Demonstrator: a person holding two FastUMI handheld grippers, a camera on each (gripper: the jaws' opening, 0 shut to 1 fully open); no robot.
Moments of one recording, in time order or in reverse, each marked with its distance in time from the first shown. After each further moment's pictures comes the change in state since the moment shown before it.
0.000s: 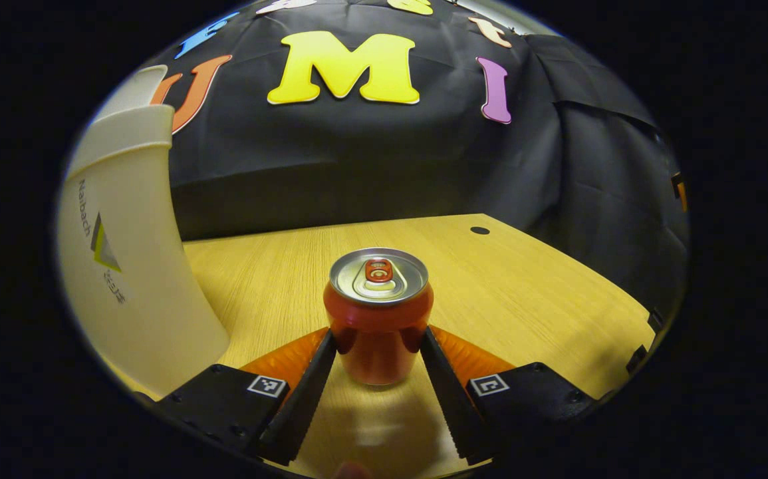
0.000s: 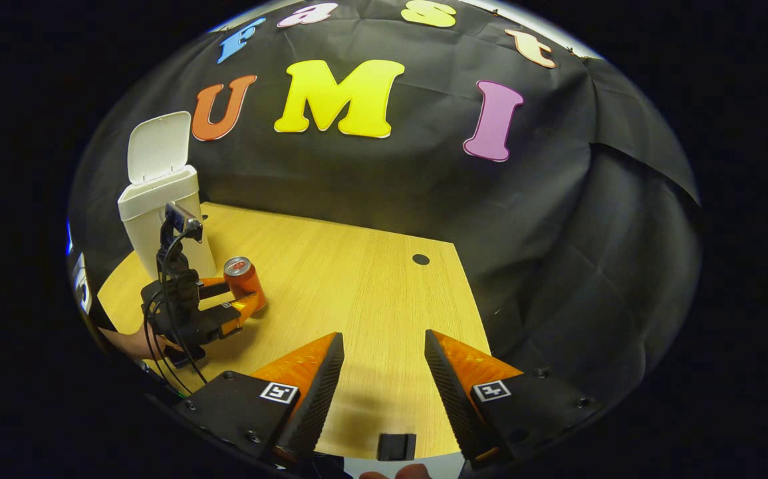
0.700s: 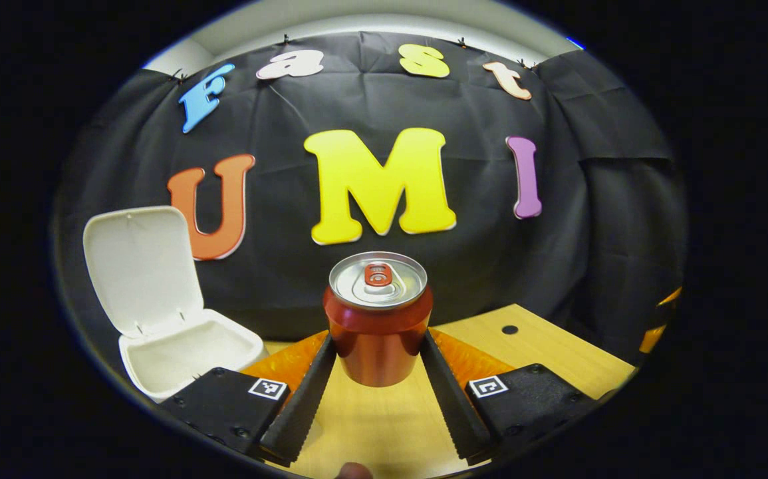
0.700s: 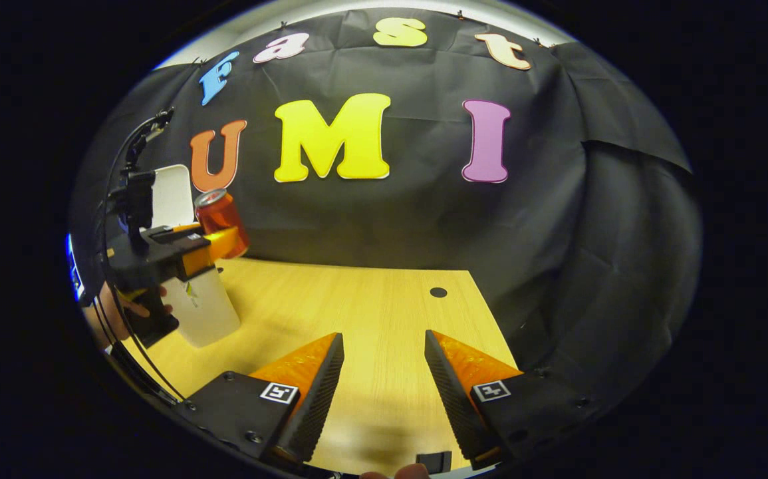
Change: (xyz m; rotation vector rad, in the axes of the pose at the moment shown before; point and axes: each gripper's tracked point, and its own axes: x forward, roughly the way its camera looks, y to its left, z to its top) left arm -0.087 0.074 0.229 0.063 -0.280 0.248; right arm 0.000 0.016 0.053 0.134 -0.155 0.086
